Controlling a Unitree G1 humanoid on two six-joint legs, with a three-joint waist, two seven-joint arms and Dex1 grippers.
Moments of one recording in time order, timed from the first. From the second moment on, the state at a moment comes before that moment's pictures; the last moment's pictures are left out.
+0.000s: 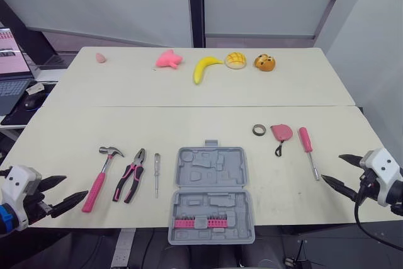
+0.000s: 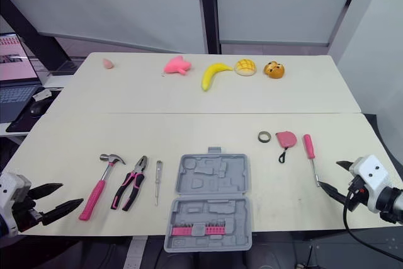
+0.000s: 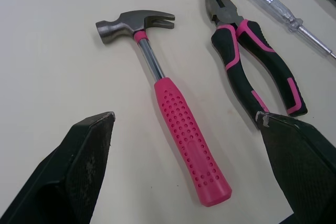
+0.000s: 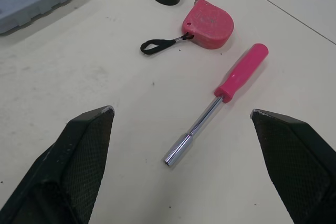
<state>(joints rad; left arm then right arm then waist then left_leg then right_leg) 0.29 0.90 0.56 0.27 -0.41 0.15 -1.12 0.24 -0.81 -0.41 -0.17 0.28 0.25 0.93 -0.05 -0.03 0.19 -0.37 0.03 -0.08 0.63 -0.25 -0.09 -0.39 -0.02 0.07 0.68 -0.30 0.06</state>
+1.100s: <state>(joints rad) -0.23 0.85 0.13 -0.27 -0.57 0.43 -1.17 -0.54 -0.53 0.26 -0.13 0.09 0.80 0.59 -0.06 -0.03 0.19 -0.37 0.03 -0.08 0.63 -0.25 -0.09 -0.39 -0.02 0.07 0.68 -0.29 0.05</state>
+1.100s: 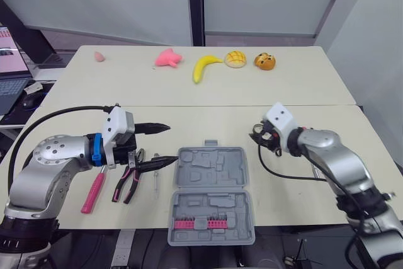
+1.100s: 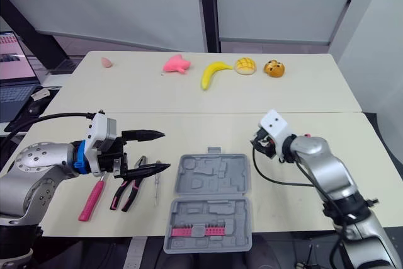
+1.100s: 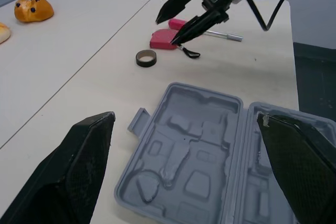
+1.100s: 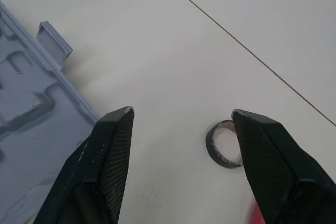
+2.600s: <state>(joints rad) -0.26 0.83 0.05 -0.22 -0.52 0.37 -1.19 -0.72 -0.36 0.25 0.43 -0.05 0.63 0.57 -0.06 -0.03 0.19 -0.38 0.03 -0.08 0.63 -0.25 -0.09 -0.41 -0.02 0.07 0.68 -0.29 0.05</state>
